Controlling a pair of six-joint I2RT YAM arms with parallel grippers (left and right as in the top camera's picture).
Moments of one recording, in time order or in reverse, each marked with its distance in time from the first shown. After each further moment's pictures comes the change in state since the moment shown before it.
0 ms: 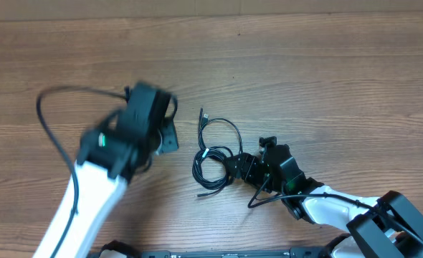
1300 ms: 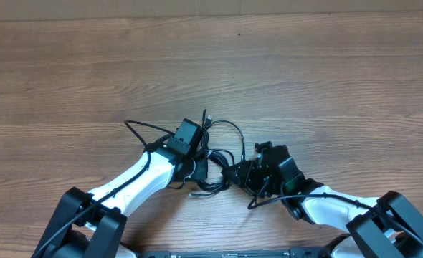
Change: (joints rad) left arm -0.107 0.360 -0.437 0.559 0.251 0.040; right arm 0.009 0.000 0.000 -0.051 -0.141 0.076
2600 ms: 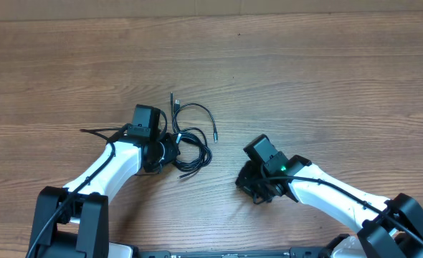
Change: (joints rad) left arm 0.330 0.009 0.000 0.042 0.098 -0.119; right arm 0.063 -0.006 0.346 -0.874 0.177 0.008
